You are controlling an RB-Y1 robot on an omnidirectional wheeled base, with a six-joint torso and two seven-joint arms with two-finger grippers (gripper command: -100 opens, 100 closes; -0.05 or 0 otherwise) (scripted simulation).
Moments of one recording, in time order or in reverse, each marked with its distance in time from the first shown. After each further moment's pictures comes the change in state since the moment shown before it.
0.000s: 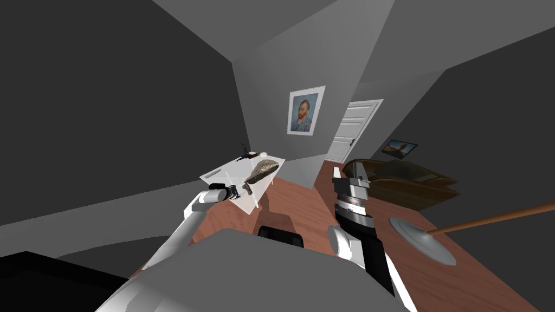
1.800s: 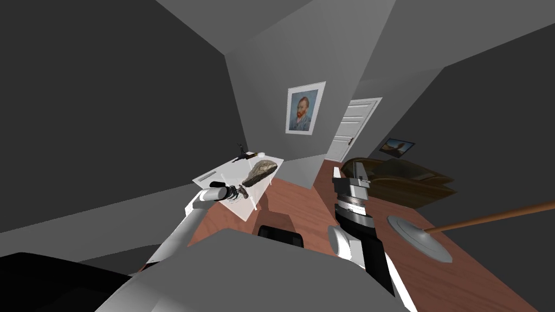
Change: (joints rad) left arm -0.033 0.011 0.011 0.029 0.016 0.072 0.006; right arm 0.000 0.000 0.000 0.000 0.000 0.000 0.000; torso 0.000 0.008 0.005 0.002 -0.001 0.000
